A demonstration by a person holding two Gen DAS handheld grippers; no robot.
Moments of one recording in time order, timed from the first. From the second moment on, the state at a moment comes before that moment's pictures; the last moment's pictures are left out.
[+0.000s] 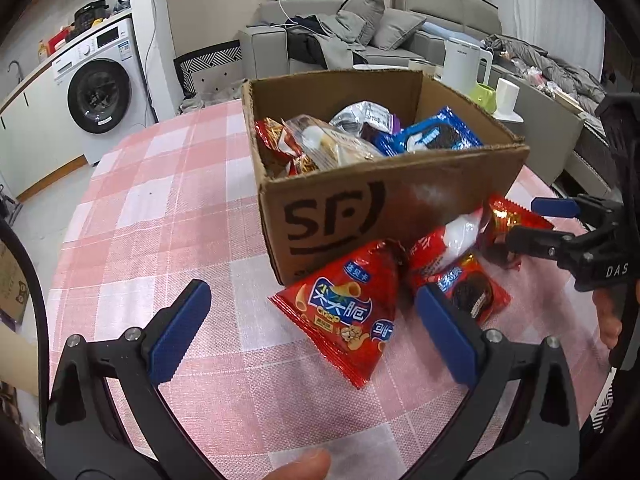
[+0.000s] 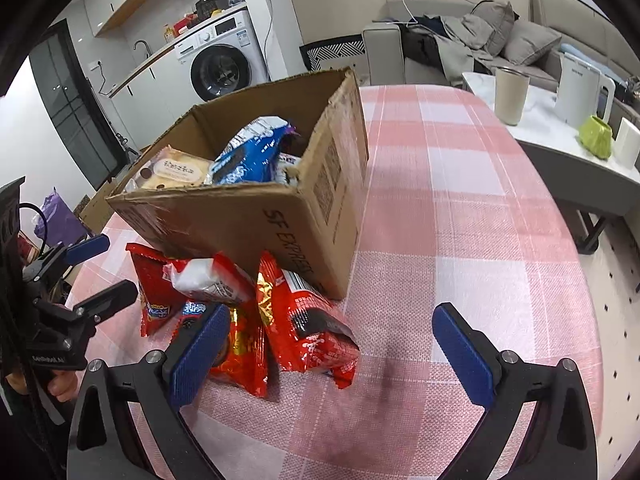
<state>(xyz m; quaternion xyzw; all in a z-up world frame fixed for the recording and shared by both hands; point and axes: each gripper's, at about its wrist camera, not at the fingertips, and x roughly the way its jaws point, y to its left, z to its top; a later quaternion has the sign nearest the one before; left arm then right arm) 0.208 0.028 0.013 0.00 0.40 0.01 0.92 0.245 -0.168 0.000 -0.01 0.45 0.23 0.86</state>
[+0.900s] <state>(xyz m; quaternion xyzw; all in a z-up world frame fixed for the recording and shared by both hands) 0.234 0.047 -0.033 -0.05 0.44 0.01 0.90 0.246 -0.163 -0.013 -0.02 0.46 0.23 0.86</state>
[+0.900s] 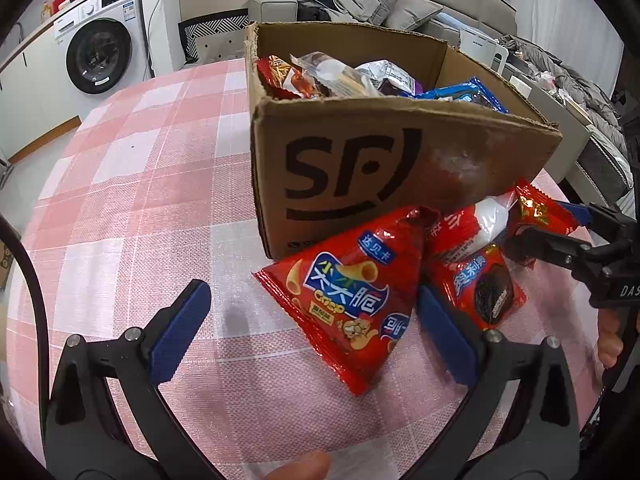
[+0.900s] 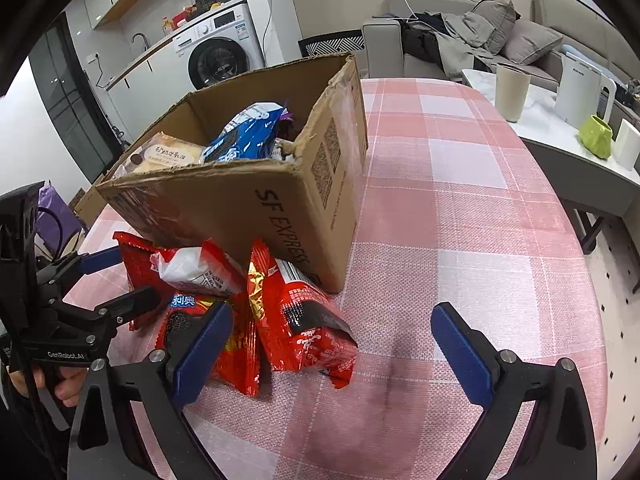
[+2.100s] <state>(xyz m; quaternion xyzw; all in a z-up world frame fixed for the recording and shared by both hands) 0.233 0.039 -0.045 -0.05 0.44 -0.02 0.90 0.232 -0.151 0.002 -0.04 0.42 0.28 0.86</state>
